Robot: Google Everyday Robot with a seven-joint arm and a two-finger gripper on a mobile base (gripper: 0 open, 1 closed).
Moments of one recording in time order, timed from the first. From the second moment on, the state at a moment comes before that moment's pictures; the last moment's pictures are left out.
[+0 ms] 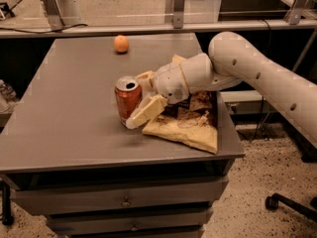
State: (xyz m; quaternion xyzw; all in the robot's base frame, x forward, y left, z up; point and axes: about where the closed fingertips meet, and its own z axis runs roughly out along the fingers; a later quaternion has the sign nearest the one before) arm 0.537 0.071 0.871 -0.63 0.53 0.41 0.39
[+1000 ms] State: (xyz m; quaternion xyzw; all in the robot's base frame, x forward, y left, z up) arm 0.525 0.037 0.868 -0.62 0.55 0.39 0.40
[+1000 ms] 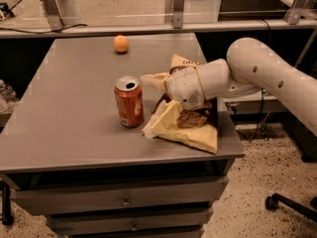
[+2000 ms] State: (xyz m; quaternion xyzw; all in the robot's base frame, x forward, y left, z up) arm 0.522 0.014 0.876 -0.62 0.56 0.36 0.41
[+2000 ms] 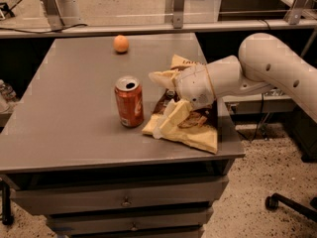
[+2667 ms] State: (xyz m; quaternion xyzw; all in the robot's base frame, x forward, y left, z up) arm 0.567 -0.071 0.943 -0.63 0.56 0.25 0.48
